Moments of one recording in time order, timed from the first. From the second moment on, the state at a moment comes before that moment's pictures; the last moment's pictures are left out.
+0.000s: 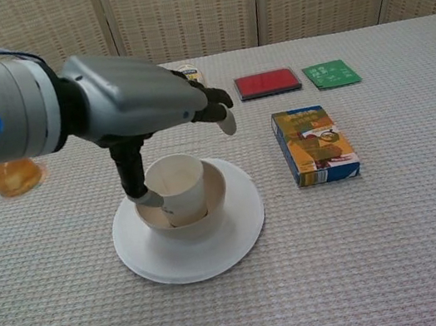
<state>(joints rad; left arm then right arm) -1.35 -1.30 0.04 -2.18 0.54 1.17 1.04 0.04 -1.10 0.02 -1.53 -1.66 1.62 0.06</state>
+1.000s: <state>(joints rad) -0.42 -1.11 0.30 -1.79 1.55 1.72 0.36 0.08 -1.15 0.02 -1.57 -1.63 1.50 -0.13</state>
